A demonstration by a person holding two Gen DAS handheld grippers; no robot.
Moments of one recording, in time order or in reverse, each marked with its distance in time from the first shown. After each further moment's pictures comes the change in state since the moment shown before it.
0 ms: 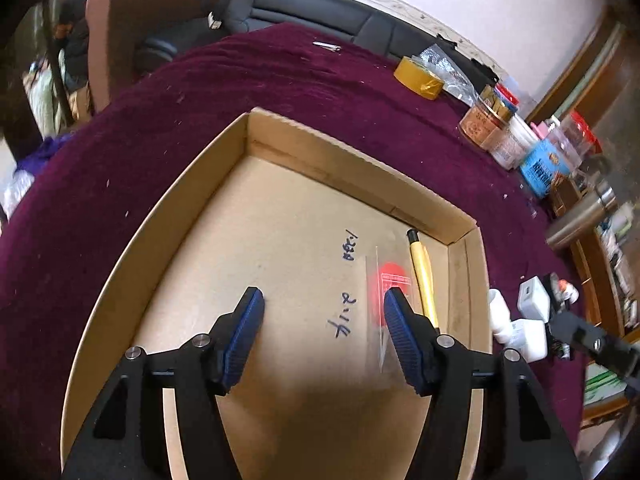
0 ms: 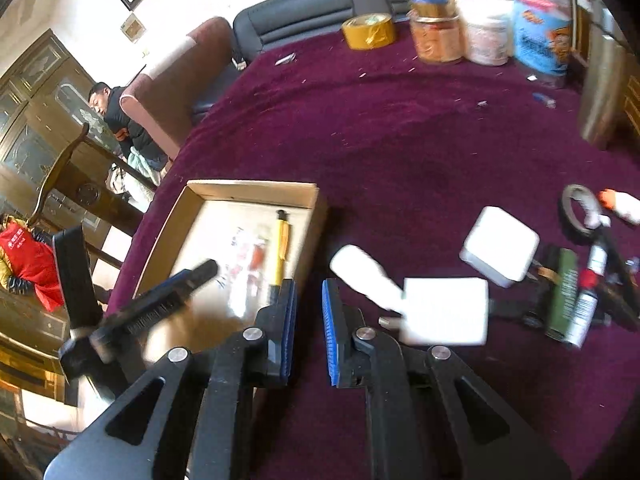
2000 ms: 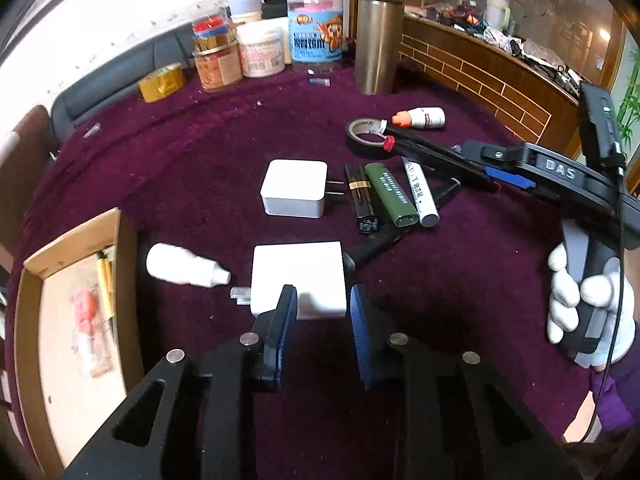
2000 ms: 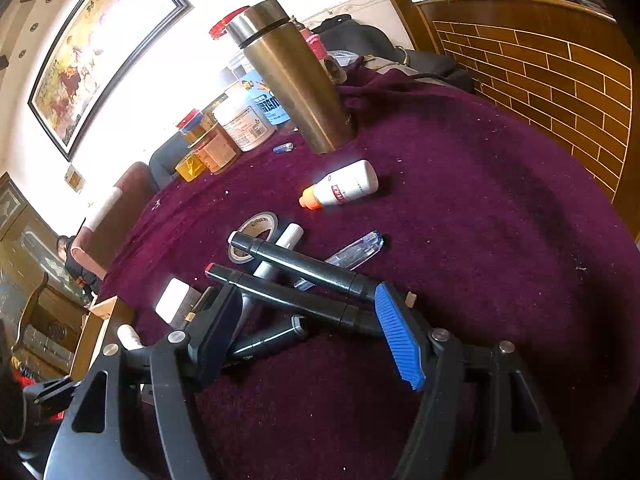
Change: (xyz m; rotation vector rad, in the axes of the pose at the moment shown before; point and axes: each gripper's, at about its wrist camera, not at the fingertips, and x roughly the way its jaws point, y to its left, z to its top) left arm -0.011 -0.252 -0.119 0.746 0.057 -0.049; right arm -0.077 -0.251 -0.072 0.351 -0.392 -0.110
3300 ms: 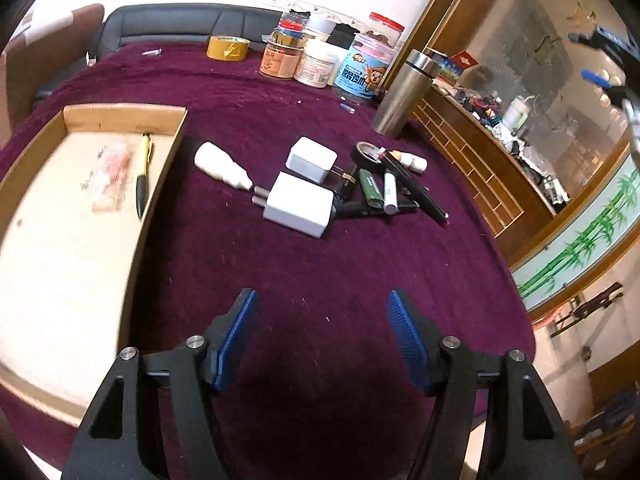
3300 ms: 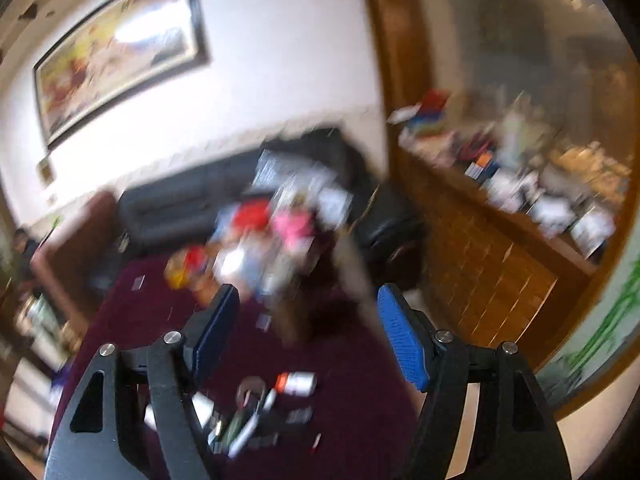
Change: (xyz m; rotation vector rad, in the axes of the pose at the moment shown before) left arm -0.061 0.021 -0.071 -0.379 -0.109 -0.164; right arm -0.183 0.108 0.189 -0.276 -0.155 -0.196
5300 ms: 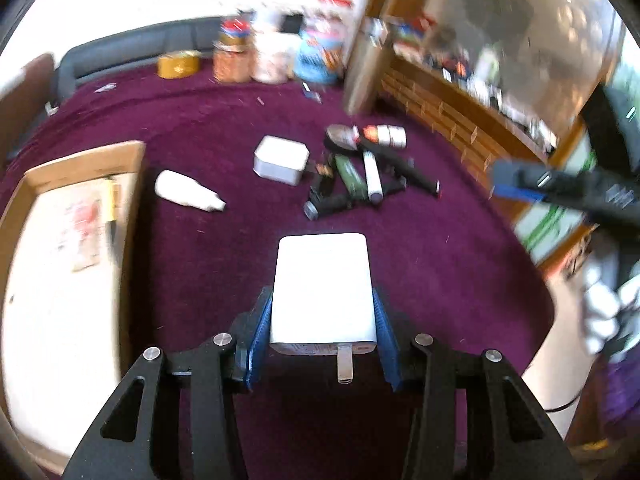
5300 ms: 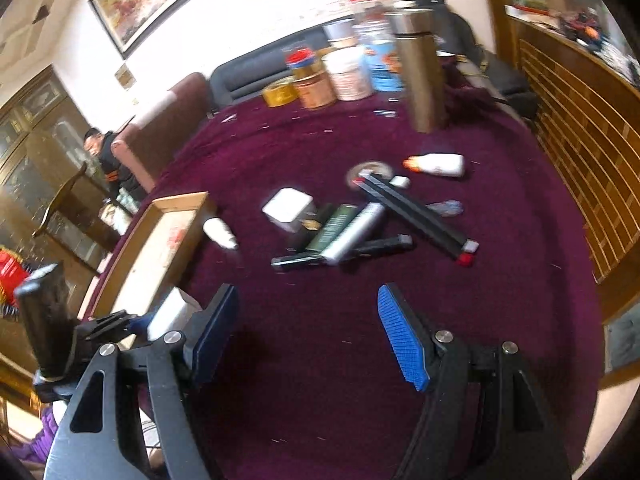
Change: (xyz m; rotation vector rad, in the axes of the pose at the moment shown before) left arm -0.002 -0.005 0.007 0.172 0.019 -0.030; right arm 0.064 0.076 -0.212 -0.076 0.334 0.378
